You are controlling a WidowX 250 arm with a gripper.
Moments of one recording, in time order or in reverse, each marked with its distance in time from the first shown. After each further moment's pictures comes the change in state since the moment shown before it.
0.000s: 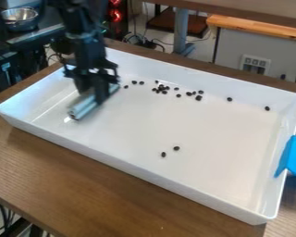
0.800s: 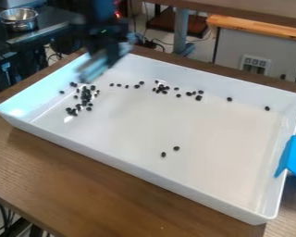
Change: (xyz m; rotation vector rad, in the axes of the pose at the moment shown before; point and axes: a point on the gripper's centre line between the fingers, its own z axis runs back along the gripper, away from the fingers) arm 0.022 -0.059 0.056 -0.078 -0.063 -0.045
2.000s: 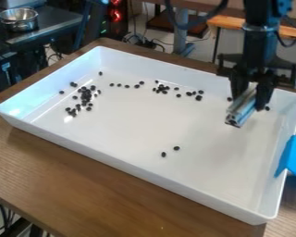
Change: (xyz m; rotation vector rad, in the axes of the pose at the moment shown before) arm 0.006 -0.201 -0.063 -0.001 0.094 -0.169
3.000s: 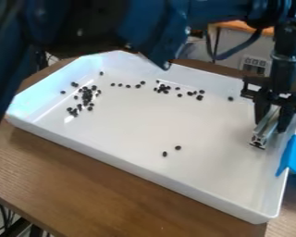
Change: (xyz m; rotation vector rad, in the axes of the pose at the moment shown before) arm 0.022 -0.025 -0.043 0.039 0.011 -0.003
